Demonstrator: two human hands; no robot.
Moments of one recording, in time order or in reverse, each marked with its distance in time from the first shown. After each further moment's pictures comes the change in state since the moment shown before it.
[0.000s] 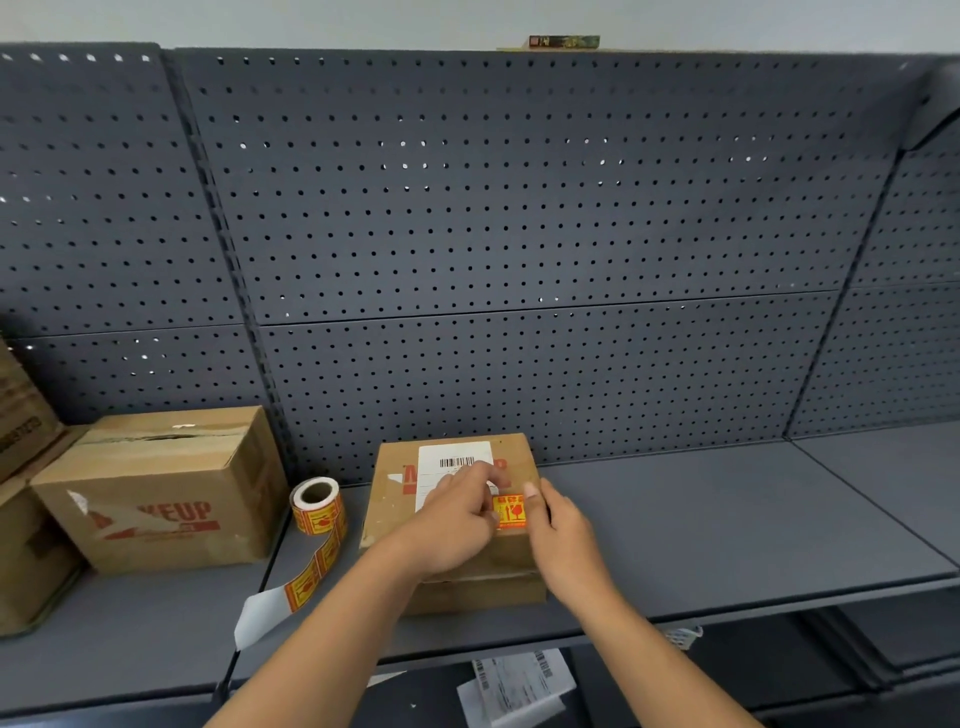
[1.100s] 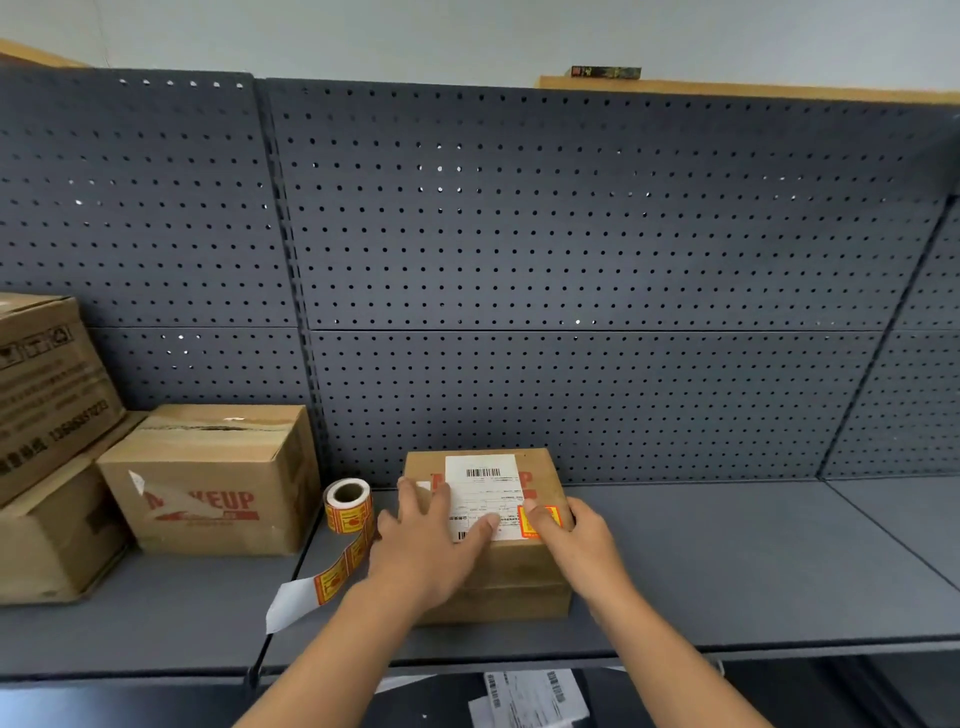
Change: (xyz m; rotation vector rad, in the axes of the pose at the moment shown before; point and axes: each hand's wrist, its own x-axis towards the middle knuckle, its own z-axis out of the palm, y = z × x) left_hand -0.046 -0.021 -0.012 0.254 0.142 -0.479; right_hand -0.003 -0.034 -0.007 0.140 -0.070 0.129
